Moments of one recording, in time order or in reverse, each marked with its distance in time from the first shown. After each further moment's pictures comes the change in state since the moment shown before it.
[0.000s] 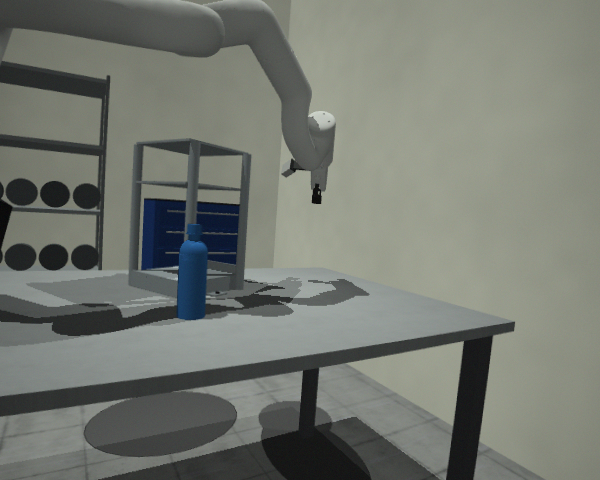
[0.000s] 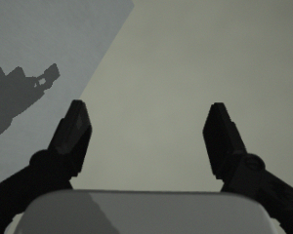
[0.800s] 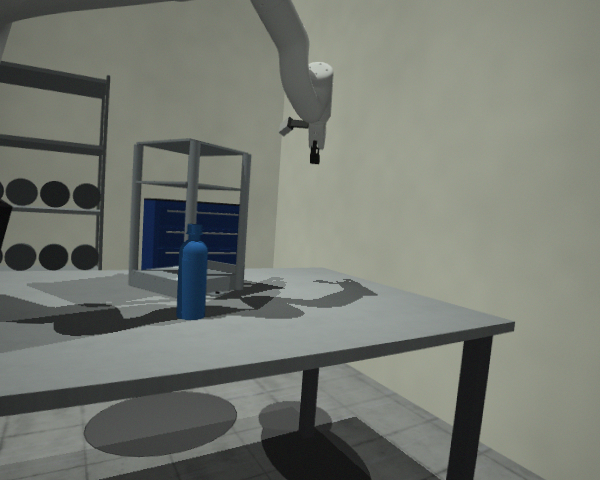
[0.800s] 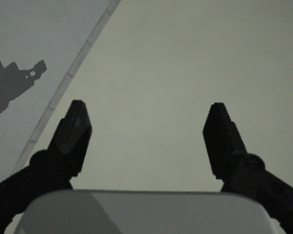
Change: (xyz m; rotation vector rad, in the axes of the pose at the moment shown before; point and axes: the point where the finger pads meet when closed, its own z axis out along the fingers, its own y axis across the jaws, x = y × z) arm 0.019 0.096 -0.091 0.011 -0.006 0.003
